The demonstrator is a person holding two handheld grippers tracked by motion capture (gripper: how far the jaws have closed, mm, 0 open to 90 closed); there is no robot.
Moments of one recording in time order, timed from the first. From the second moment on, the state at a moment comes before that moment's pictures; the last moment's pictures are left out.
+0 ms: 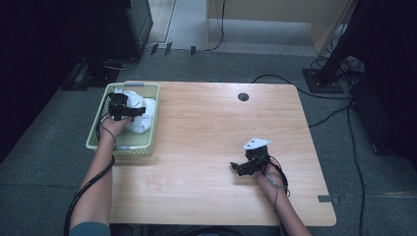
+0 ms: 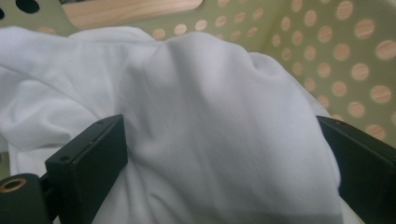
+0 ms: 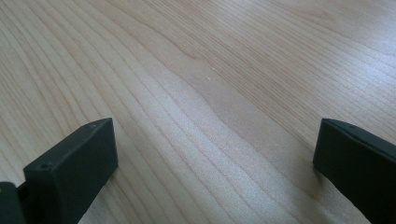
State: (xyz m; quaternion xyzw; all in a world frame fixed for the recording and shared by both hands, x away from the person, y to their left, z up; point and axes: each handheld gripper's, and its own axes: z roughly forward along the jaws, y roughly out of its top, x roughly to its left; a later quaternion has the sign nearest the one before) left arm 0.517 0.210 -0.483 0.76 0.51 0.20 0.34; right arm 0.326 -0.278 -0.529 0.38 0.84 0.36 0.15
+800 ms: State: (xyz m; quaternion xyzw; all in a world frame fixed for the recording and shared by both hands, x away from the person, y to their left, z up) left arm 0.536 0.218 -0.493 0.76 0.52 0.20 0.35; right arm 0.326 -0.278 -0.529 0.38 0.84 0.36 0.15
